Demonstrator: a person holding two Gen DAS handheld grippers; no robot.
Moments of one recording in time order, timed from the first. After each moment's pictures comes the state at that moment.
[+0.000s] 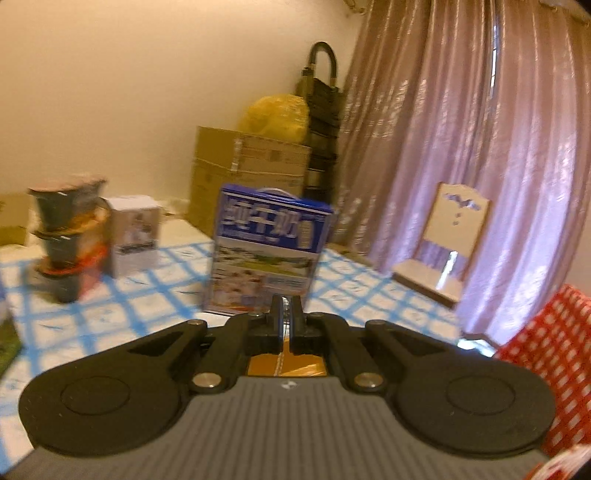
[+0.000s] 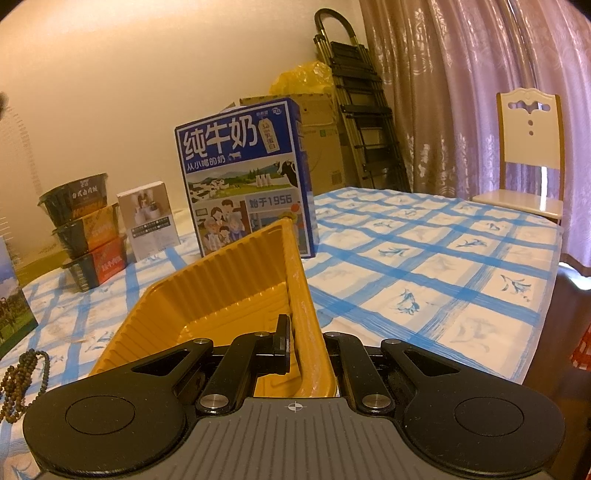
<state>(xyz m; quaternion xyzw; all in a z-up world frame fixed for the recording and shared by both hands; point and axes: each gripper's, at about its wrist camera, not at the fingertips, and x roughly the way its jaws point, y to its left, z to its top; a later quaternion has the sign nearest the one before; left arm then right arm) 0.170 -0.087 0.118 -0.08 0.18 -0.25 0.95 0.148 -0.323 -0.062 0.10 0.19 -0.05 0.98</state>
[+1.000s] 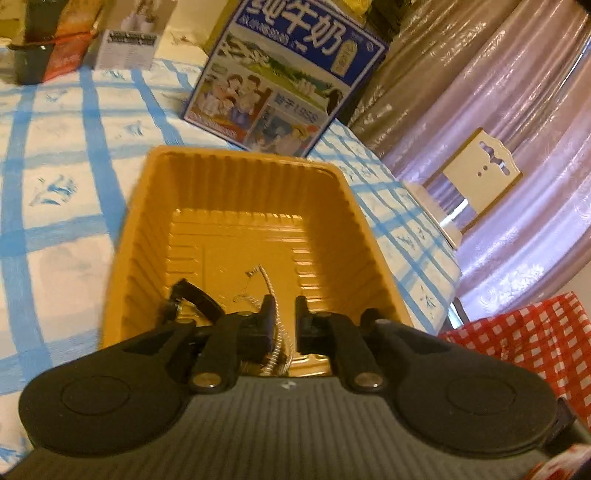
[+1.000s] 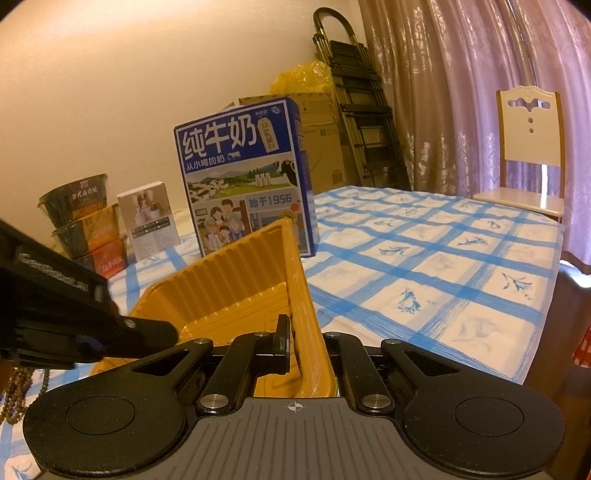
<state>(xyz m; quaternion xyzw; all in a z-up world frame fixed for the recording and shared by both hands) 0.226 -0.150 -0.042 -0.19 0.39 -0.23 0.87 0.150 -0.319 -0.058 0.11 0.19 -0.05 0.98</state>
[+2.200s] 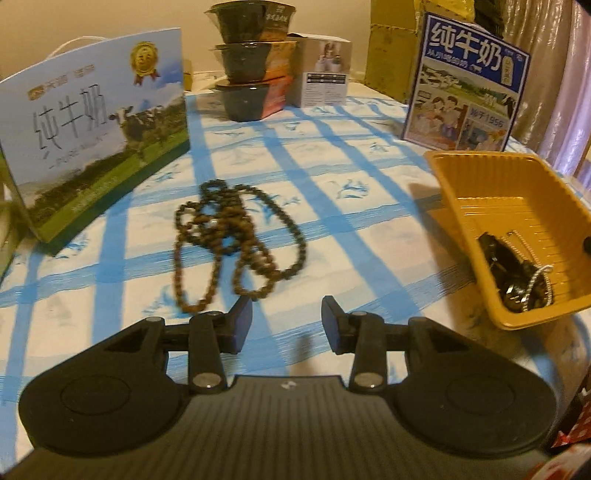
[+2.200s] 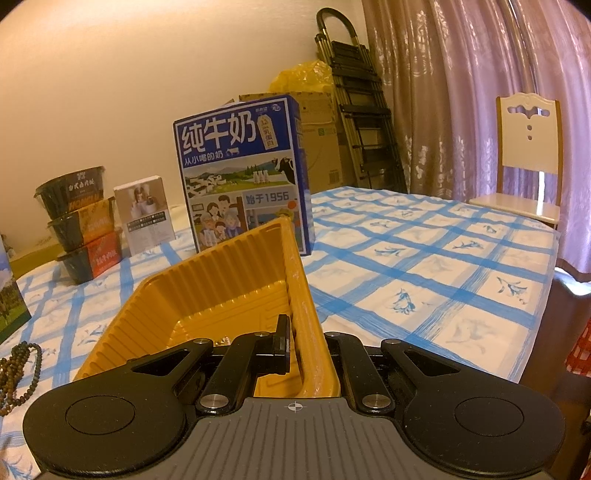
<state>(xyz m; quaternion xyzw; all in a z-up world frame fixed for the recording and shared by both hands) 0.137 0.008 -0.070 -0.04 0.36 0.03 0.93 0.148 -0.324 -0.059 0.11 0.19 -0.05 0.98</state>
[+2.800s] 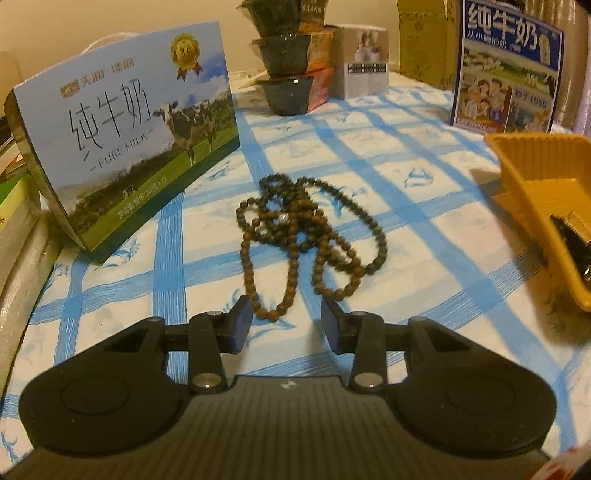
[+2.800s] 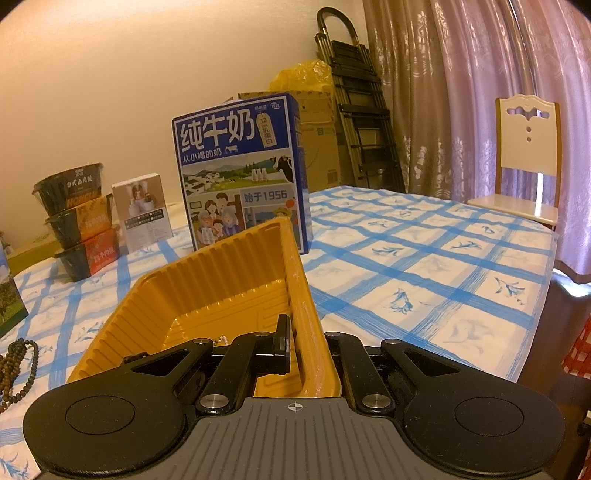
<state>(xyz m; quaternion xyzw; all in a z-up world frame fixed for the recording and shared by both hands) 0.148 0.037 -0.089 0.01 0.37 0.08 0.93 0.146 -0.330 -0.060 0.10 0.19 -0.05 0.98</state>
